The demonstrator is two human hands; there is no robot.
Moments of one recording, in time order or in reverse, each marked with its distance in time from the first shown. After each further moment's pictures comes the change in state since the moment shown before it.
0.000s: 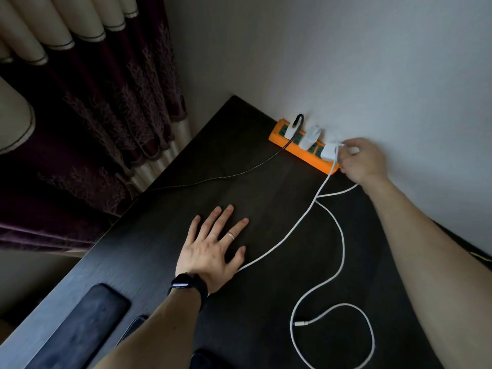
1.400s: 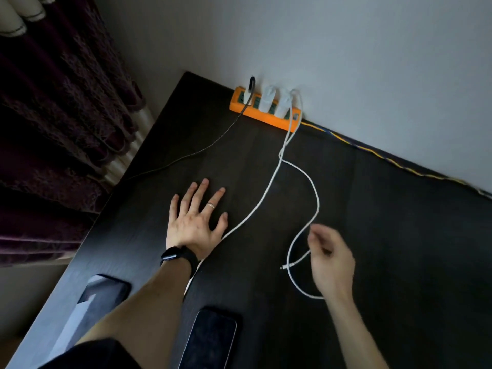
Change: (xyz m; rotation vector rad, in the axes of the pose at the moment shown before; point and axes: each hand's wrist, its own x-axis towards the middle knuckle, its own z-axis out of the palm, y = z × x) left_hand -0.003 0.001 0.005 0.020 0.063 0.011; right_hand -0.297 0.084 0.032 0.347 0.165 0.248
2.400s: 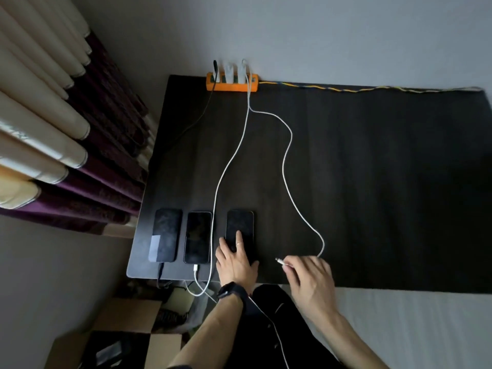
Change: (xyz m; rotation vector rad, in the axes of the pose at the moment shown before) left_hand -0.298 0.035 -0.031 0.033 -0.448 -0.172; right_hand -0.326 0.055 -0.032 -0.505 0.076 -0.432
